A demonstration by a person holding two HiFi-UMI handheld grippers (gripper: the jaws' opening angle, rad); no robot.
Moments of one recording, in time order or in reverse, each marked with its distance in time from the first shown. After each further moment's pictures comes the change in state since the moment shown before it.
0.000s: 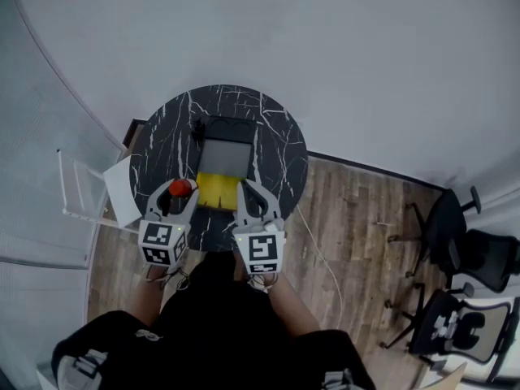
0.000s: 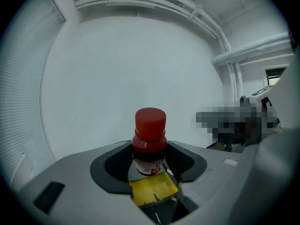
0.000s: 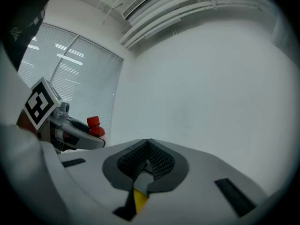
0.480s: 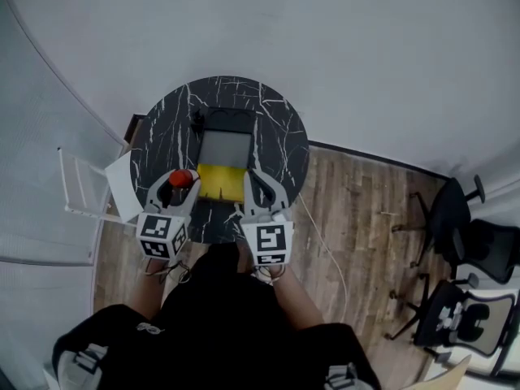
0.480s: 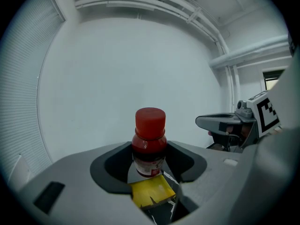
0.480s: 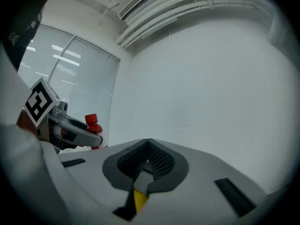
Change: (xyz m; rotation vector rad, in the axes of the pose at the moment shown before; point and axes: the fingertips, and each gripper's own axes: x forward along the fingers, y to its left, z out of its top) left arm 0.002 -0.010 0.012 -0.004 -0.028 -0.032; right arm -0.009 -0.019 0.000 0.020 0.002 -0.023
